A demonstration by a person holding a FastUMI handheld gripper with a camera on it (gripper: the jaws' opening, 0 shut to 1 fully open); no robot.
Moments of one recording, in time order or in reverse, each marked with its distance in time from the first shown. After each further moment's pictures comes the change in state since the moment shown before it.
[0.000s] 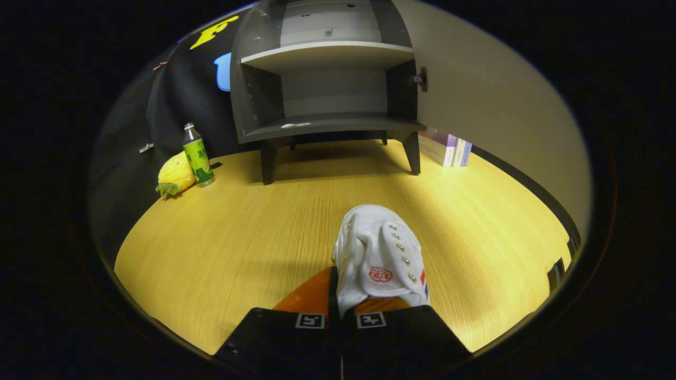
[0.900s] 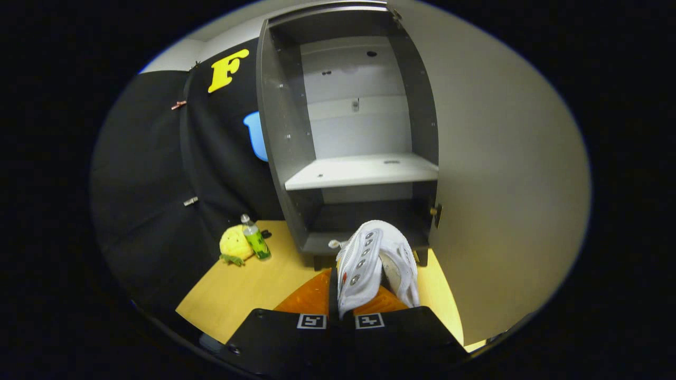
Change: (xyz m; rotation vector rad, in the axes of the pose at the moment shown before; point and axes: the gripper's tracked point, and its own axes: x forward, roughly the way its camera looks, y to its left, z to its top) arm -0.136 0.042 0.276 0.007 -0.192 0.174
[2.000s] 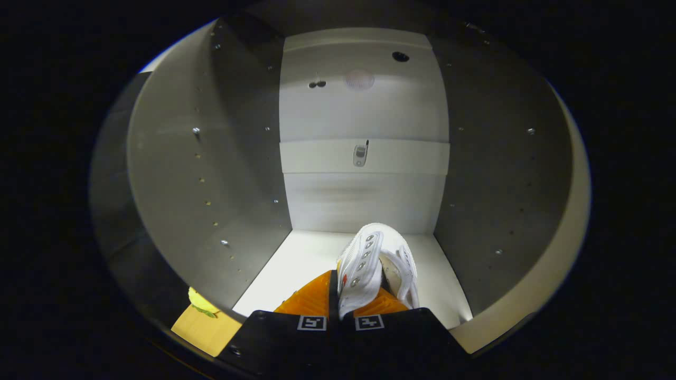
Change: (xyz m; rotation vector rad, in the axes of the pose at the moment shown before) arm 0.243 -0.023 0.180 -0.127 0.001 -0.027
